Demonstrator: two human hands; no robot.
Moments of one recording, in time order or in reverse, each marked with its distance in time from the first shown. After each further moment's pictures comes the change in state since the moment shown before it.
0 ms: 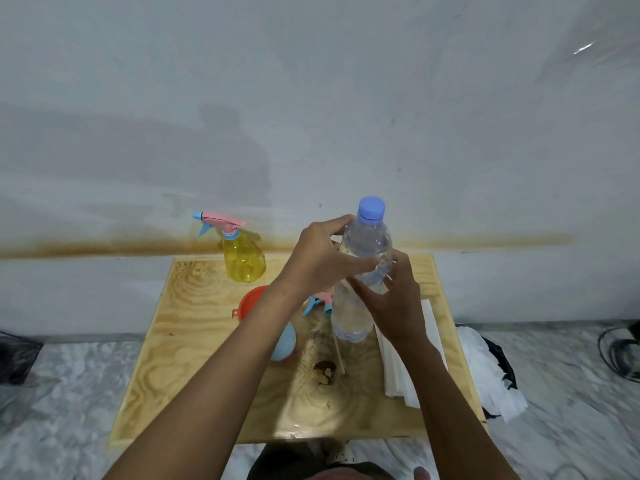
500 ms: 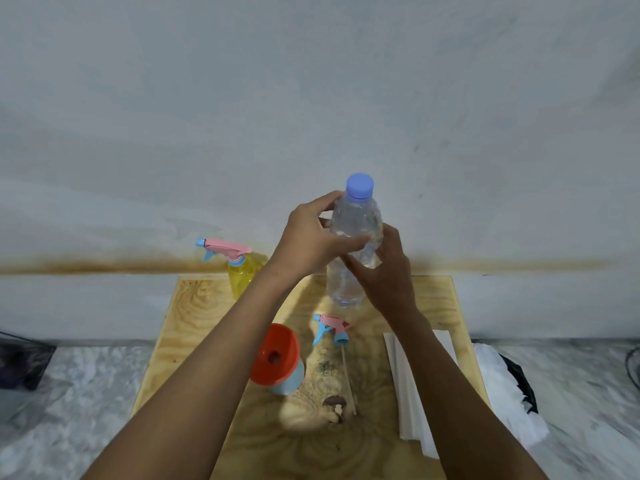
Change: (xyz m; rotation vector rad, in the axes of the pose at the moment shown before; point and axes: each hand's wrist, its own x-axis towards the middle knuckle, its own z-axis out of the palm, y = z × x) left_hand 0.075 -0.001 -0.046 0.054 0.156 0.010; right_hand 0.097 -0.020 0.041 0.053 -0.045 -0.058
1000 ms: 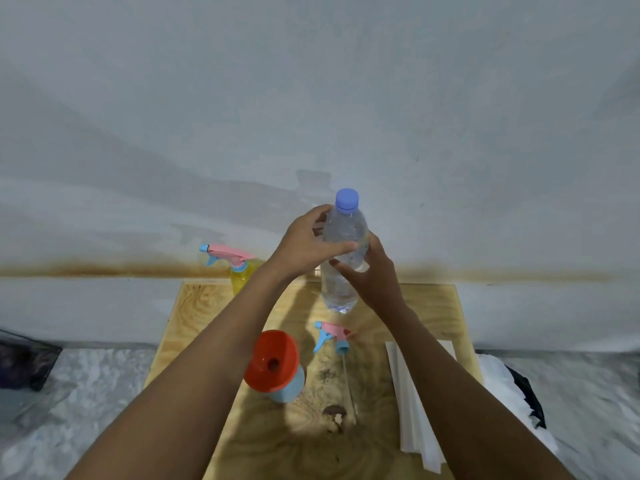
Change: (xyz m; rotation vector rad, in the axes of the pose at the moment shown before) left_hand 0.023 -0.039 0.000 0.020 -0.057 -0.113; right_hand 0.020 0.024 0.019 0.001 -0.189 0.047
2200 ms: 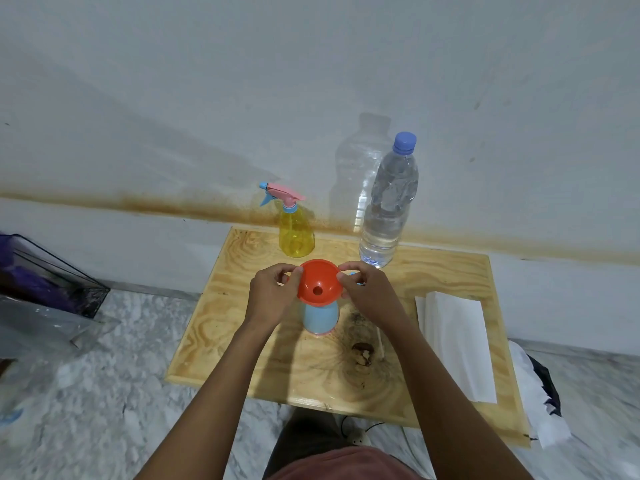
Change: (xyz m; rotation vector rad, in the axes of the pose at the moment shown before) left_hand -0.181 -0.120 -0.021 -0.006 0.430 -0.298; right_hand -0.126 -0.020 0.060 0.080 -0.312 0.251
